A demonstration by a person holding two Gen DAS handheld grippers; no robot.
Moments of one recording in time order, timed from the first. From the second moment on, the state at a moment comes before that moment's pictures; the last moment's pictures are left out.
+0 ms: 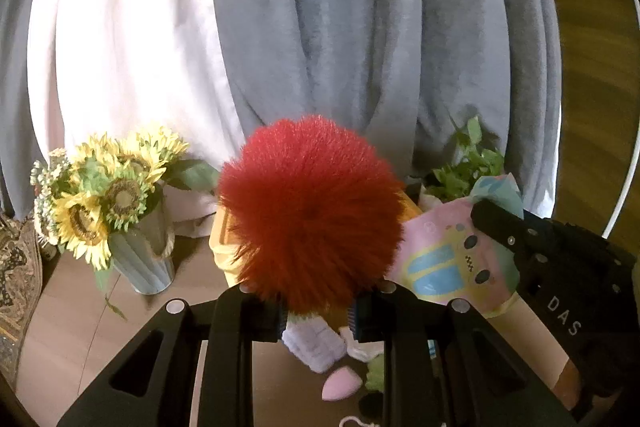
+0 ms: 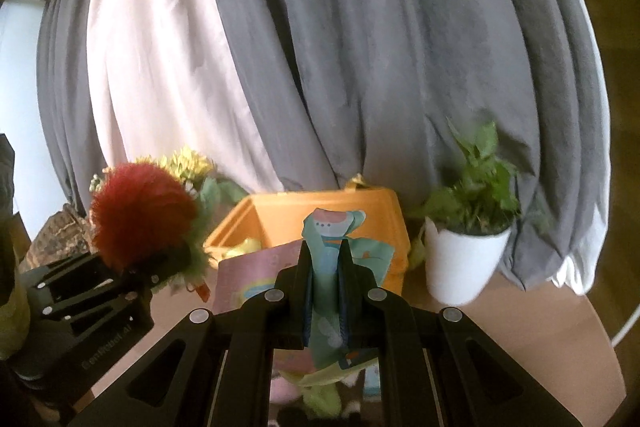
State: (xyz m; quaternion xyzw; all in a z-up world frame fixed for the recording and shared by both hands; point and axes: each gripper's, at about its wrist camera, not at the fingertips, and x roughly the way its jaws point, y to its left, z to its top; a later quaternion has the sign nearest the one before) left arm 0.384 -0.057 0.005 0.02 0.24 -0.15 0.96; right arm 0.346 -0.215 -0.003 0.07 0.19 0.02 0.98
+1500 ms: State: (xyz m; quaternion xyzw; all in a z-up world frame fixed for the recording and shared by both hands) left arm 0.634 -0.084 -0.095 0.08 0.42 -0.15 0.89; right arm 0.631 -0.215 -0.075 0.03 0.38 0.04 0.92
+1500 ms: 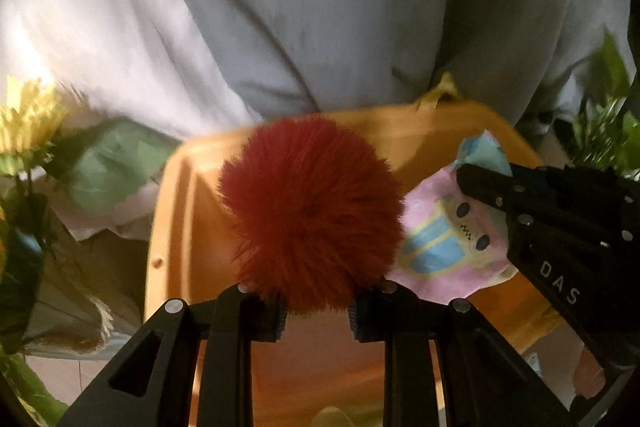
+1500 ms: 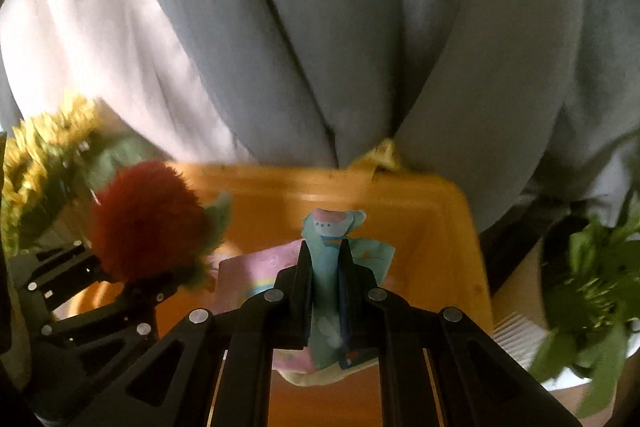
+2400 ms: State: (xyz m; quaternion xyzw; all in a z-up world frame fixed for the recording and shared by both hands) left arm 0.592 -0.072 -0.049 0.08 0.39 -0.10 0.91; right arm 0.615 -0.214 -0.064 0.06 0.40 0.07 0.91
